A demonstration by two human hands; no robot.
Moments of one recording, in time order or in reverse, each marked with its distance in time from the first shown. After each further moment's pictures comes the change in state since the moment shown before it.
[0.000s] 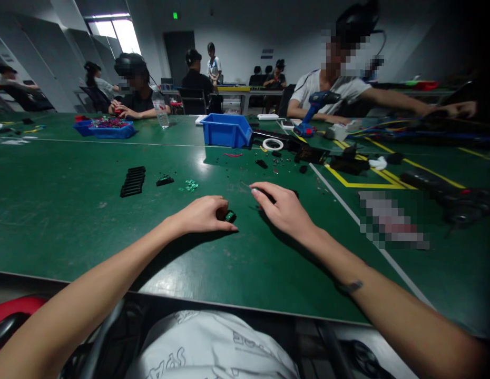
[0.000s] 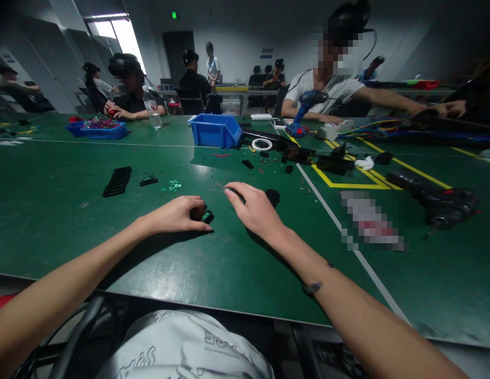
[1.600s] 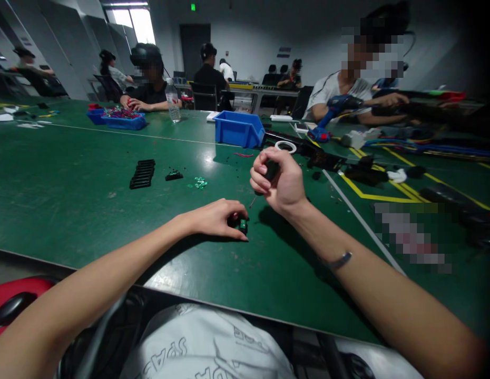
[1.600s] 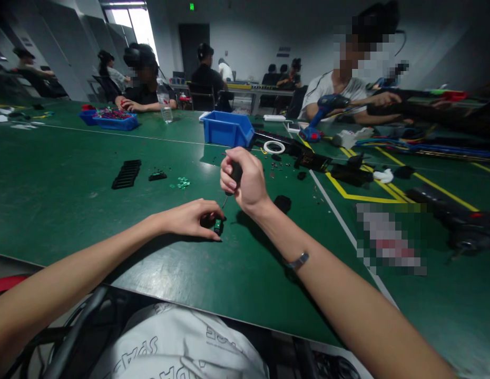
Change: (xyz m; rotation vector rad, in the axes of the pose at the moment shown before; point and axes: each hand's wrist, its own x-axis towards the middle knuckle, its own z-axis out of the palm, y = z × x) left_hand 0.001 -0.005 0.007 -0.151 -0.043 0.182; right_hand 0.077 -0.055 0.019 1.240 0.062 0.271
